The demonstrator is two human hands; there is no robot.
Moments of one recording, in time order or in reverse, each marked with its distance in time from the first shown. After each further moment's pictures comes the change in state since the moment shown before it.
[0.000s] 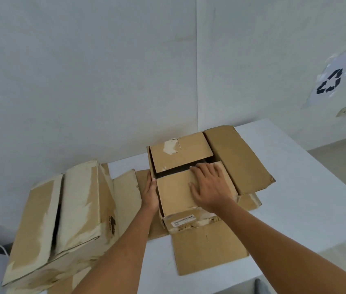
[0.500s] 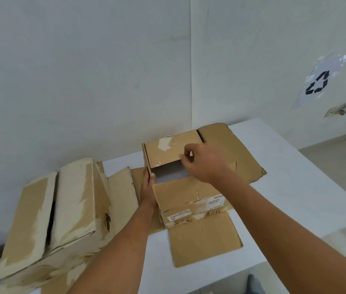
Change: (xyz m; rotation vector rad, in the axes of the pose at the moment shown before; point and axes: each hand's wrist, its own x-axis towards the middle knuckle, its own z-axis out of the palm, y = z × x) left_hand 0.032 -0.037 0.006 -0.014 -0.041 0.109; right_hand 0.033 -0.027 -0.105 0.252 0.092 0.048
